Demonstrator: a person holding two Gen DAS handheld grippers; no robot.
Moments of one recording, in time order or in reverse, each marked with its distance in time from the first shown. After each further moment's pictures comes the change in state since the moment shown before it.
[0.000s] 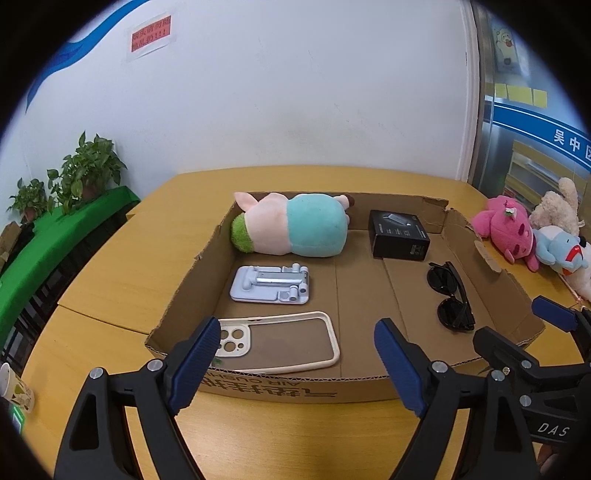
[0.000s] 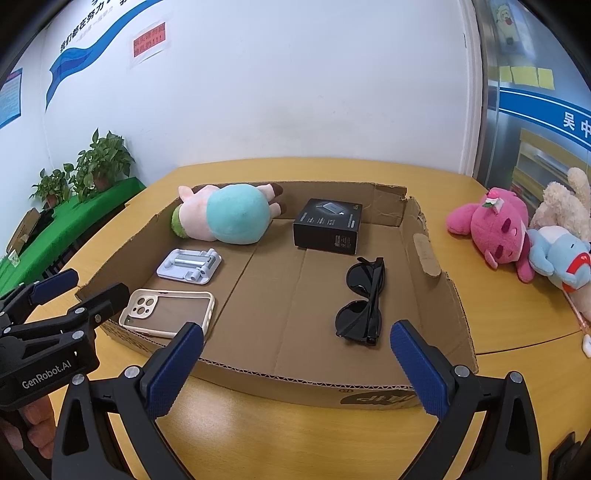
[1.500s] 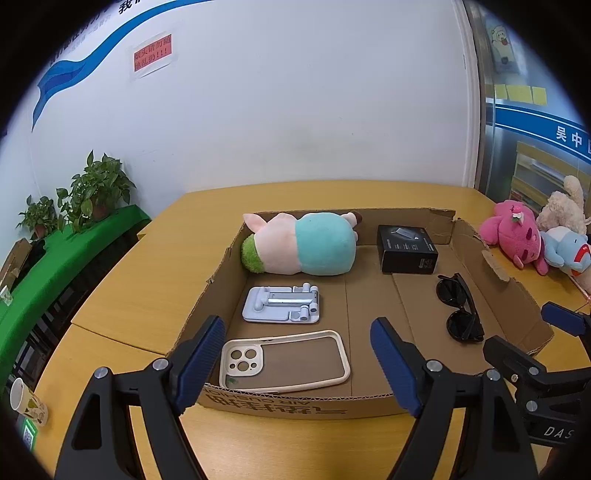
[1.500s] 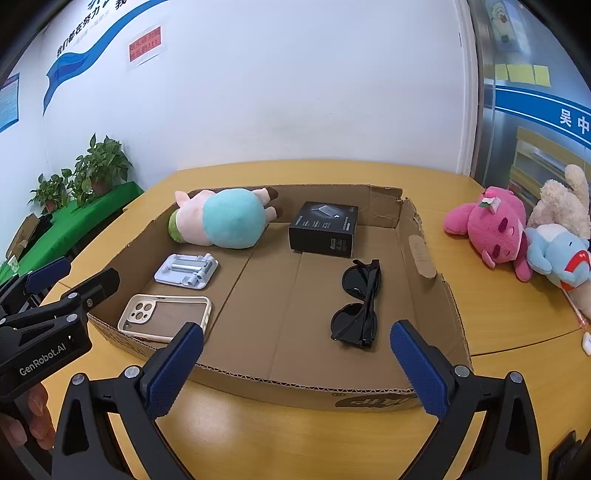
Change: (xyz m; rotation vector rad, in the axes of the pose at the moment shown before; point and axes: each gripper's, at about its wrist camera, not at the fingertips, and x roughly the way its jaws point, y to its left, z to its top) left arm -0.006 -0.004 0.010 0.026 -0.048 0.053; right arm -0.001 -0.007 0.003 0.018 -0.008 0.001
